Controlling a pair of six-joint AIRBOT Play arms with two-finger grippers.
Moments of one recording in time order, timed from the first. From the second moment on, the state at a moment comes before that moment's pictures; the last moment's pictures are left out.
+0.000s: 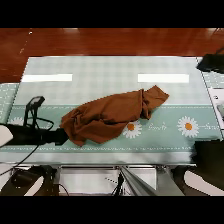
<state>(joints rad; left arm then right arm) -0.24 -0.55 0.56 1.31 -1.37 -1.80 -0.26 -1.23 1.44 -1.36 1.22 1.41</state>
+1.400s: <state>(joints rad) -0.18 -0.96 0.33 1.01 -0.90 -1.69 -0.39 -1.37 1.13 -1.07 1.15 1.32</state>
